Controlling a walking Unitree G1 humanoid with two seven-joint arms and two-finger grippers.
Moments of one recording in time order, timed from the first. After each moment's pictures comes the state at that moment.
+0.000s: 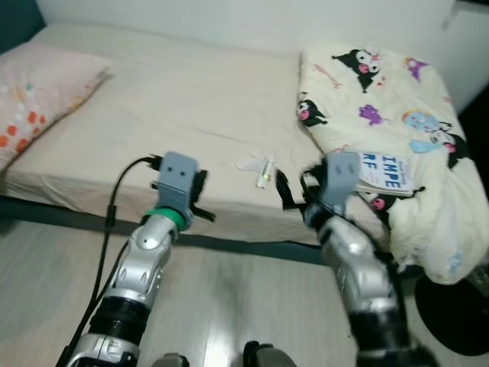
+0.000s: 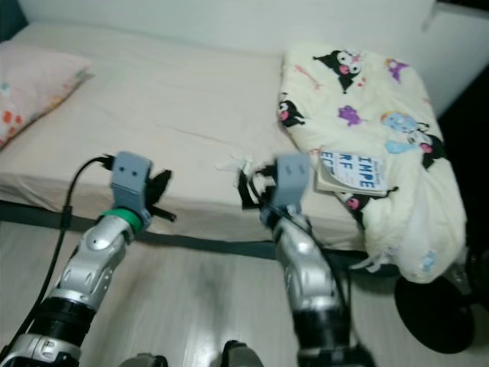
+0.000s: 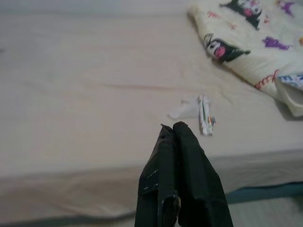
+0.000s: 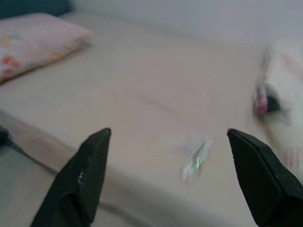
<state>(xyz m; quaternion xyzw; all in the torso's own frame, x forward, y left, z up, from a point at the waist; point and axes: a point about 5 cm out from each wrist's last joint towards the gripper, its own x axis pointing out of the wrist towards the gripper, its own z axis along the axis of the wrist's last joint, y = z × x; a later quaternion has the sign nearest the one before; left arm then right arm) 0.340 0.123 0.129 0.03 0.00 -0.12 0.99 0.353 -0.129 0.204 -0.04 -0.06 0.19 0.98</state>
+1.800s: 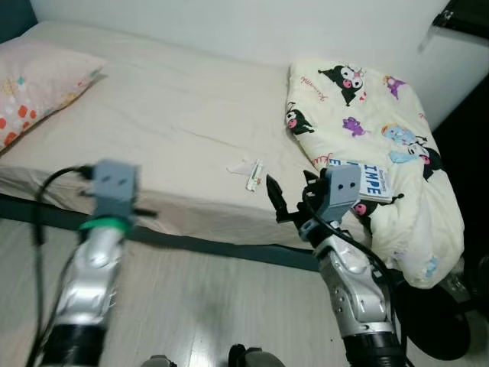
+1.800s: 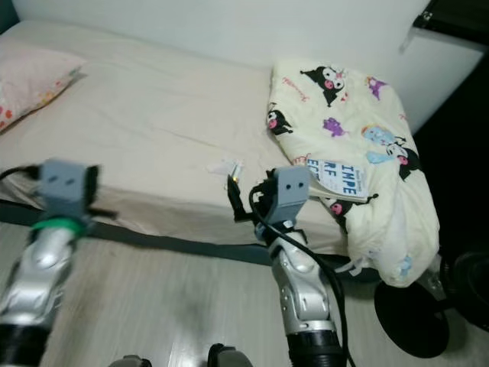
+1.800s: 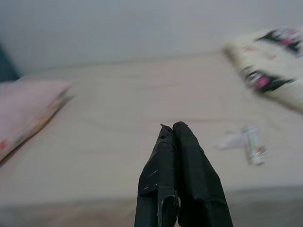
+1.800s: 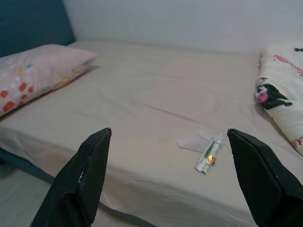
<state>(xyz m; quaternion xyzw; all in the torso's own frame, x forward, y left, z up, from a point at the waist) 0.329 0.159 0.159 0.11 -0.09 -0.03 0.99 0.314 -0.126 0.145 0.07 -0.06 0.14 0.99</state>
